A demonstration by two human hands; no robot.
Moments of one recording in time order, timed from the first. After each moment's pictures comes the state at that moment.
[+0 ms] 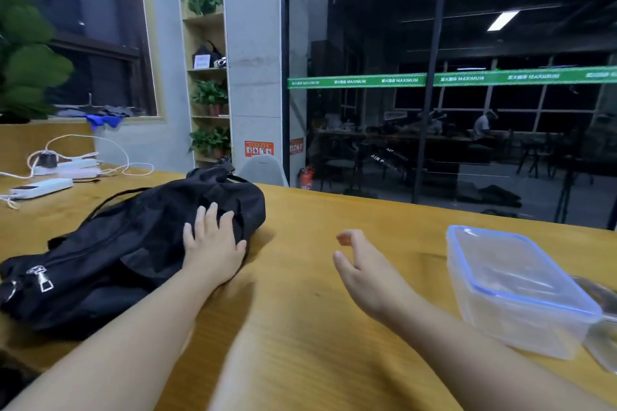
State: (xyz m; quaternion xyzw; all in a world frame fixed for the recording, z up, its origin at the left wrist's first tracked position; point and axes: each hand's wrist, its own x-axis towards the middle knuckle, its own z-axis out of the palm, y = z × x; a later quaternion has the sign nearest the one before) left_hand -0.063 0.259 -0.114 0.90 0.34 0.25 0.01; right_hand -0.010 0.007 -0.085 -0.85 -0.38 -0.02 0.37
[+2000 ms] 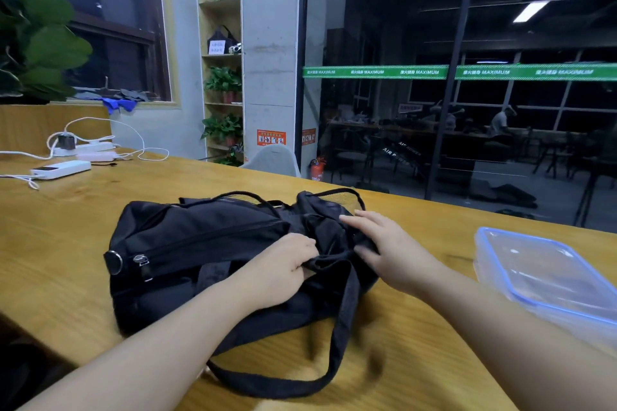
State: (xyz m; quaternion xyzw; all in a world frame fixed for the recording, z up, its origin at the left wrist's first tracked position) left_hand -0.085 0.199 -0.101 0.96 -0.04 0.20 0.17; right_hand 0.023 0.027 -0.071 -0.85 -0.47 -0.06 0.22
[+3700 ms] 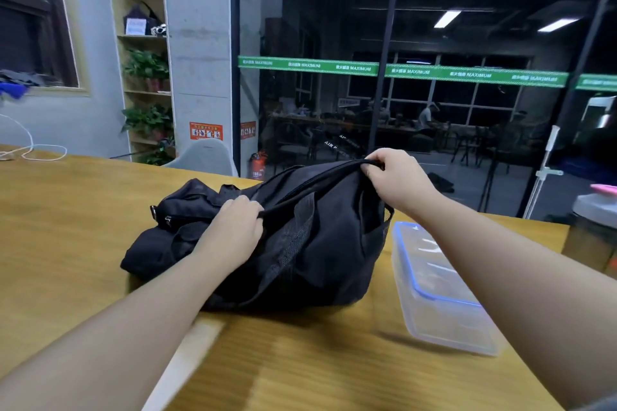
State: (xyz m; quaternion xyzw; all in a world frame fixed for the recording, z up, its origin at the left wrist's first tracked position) left_hand 0.021 0.182 -0.080 0.95 0.10 0.30 0.06; right_hand 0.117 -0.041 0.008 -0.88 -0.27 -0.19 0.34
